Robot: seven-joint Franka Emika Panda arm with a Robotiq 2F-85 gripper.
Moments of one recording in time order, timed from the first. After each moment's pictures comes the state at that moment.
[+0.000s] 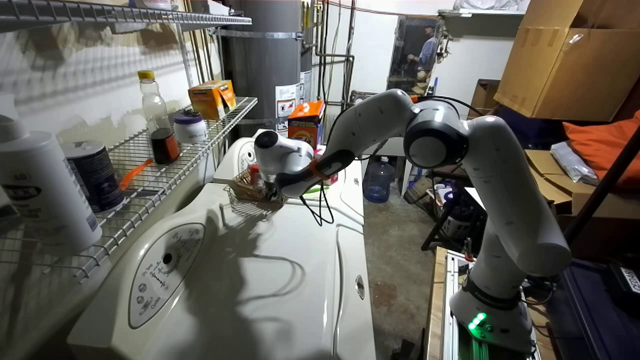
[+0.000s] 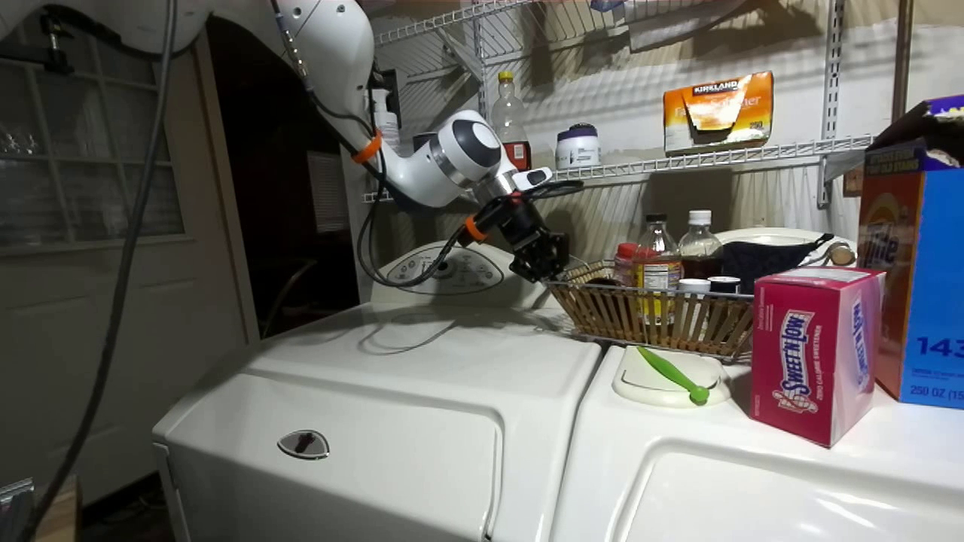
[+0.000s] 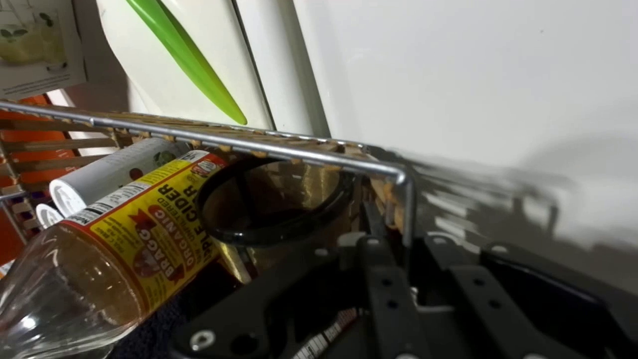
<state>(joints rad) 0.17 0.66 -0.21 -1.55 -0.51 2.36 0.28</state>
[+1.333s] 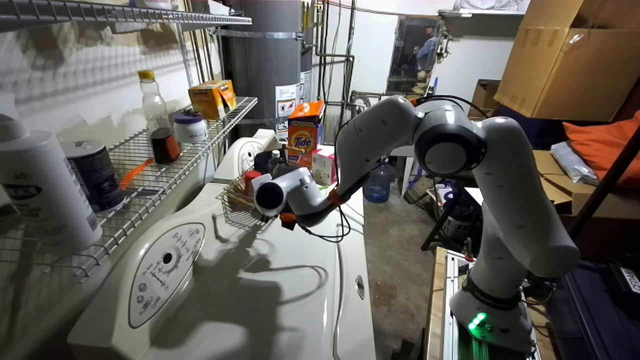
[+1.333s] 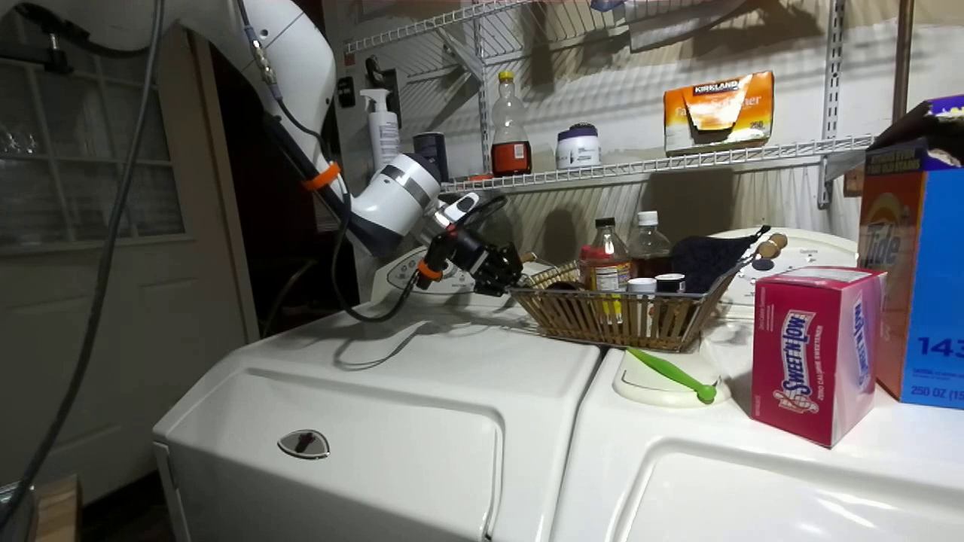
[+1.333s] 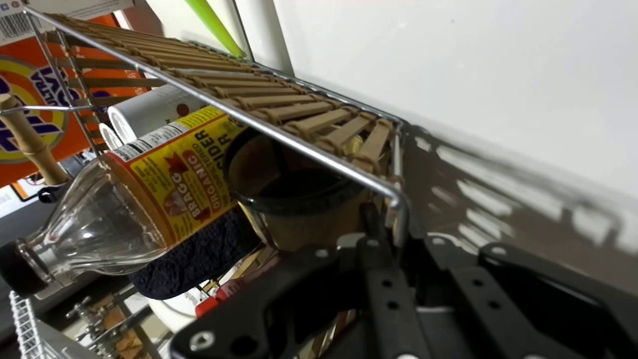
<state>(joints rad) 0.36 0.61 -0.25 -1.75 -1.16 2.43 0.90</state>
